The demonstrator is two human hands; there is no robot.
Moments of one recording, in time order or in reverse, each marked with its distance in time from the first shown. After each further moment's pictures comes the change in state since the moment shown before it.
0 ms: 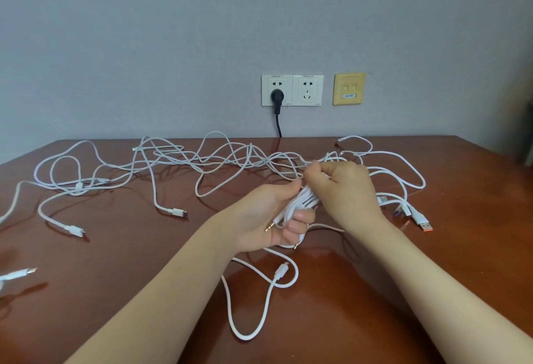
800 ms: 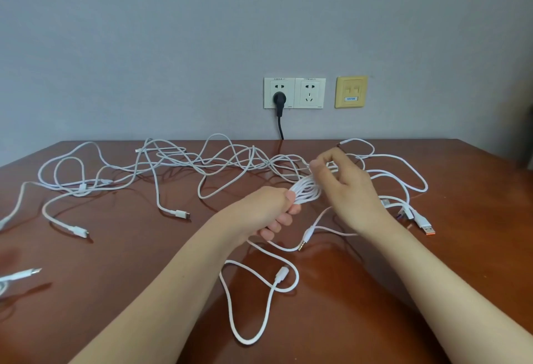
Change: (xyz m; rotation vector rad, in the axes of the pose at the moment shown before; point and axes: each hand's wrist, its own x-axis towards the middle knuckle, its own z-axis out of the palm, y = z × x) left_hand 0.004 0.007 -0.003 0.550 0.282 -0.073; right_hand 0.003 0.007 -0.005 0.140 -0.085 0.020
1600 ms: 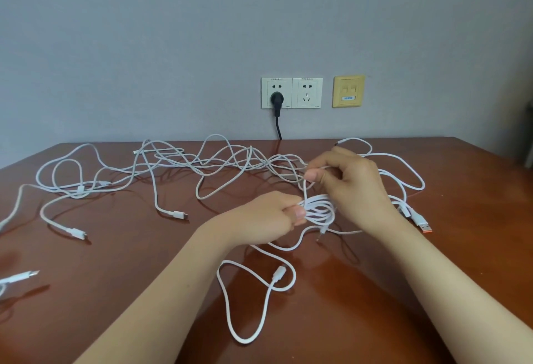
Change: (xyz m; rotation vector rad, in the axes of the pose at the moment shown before) left_hand 0.005 -0.015 -0.003 0.404 -0.024 0.371; right_hand 0.005 0.003 -0.007 -0.023 0.057 -0.233
